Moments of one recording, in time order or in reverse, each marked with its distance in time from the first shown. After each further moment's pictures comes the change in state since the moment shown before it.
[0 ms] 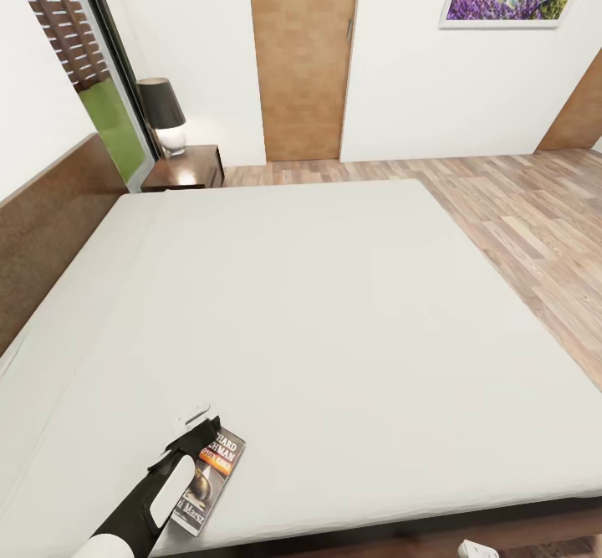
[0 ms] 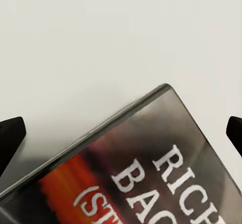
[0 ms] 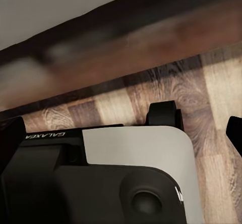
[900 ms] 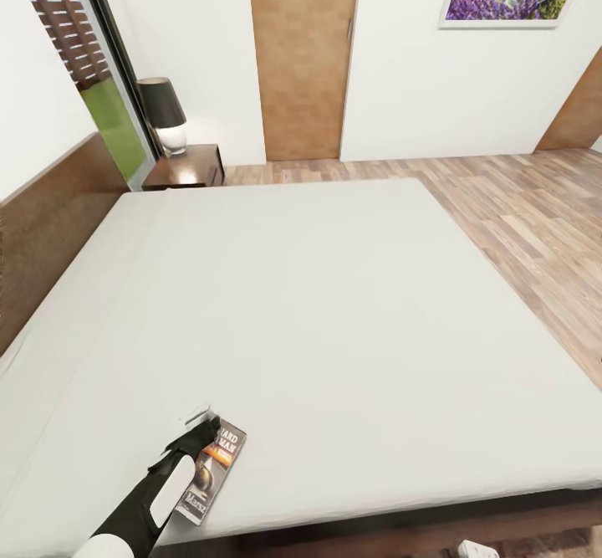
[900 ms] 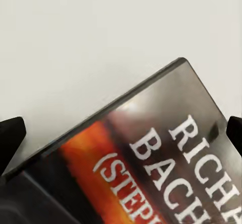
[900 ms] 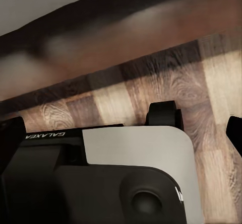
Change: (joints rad) left arm 0.000 0.000 0.001 0.000 0.000 -0.001 -0.001; right arm 0.000 0.000 0.001 0.000 0.000 0.000 0.000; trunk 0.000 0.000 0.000
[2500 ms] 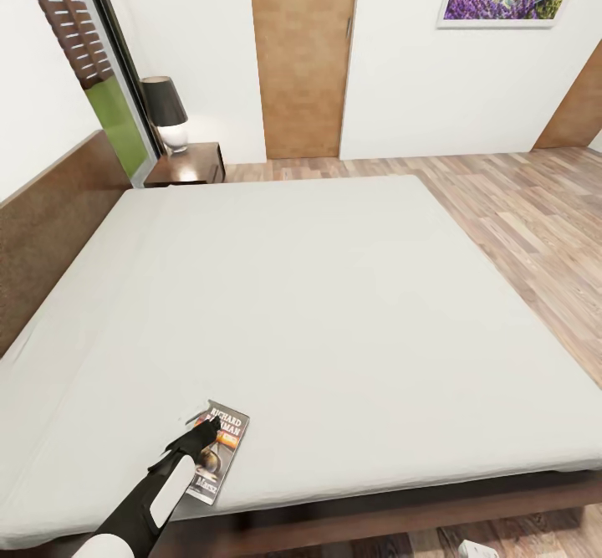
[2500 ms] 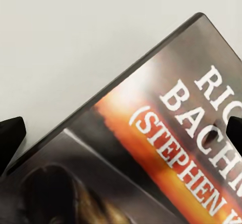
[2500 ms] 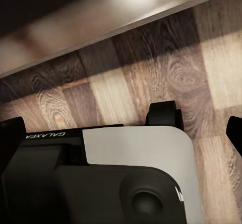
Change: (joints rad) left arm 0.000 0.000 -0.001 0.000 0.000 0.000 -0.001; right arm 0.000 0.000 0.000 0.000 0.000 0.000 0.000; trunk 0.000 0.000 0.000
